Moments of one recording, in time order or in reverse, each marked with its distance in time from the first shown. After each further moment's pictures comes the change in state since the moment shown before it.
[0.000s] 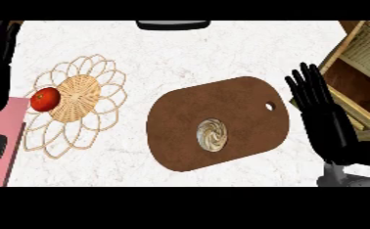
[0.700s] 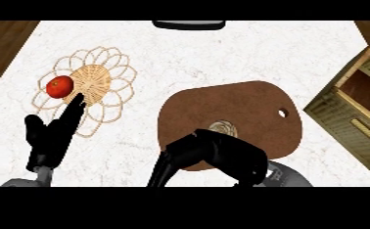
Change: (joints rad) left arm 0.266 -0.112 -0.234 0.179 -0.020 -0.029 0.243; right arm -0.320 0.086 0.519 -0.097 0.118 0.327 0.091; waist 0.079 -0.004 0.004
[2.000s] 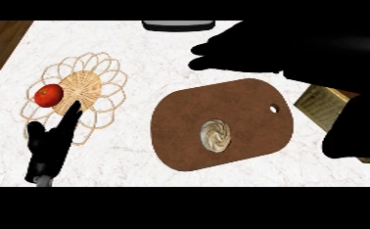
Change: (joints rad) left arm 0.065 -0.024 0.009 -0.049 -0.057 0.054 0.045; right arm -0.726 -0.537 -0.223 0.041 0.111 0.550 0.388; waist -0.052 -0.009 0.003
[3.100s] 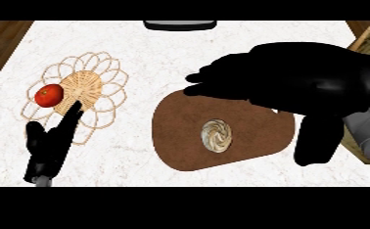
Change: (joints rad) left arm 0.008 -0.018 0.028 -0.017 -0.021 -0.044 0.018; right arm 0.143 0.089 0.060 -0.018 0.115 0.021 -0.037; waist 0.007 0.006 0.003
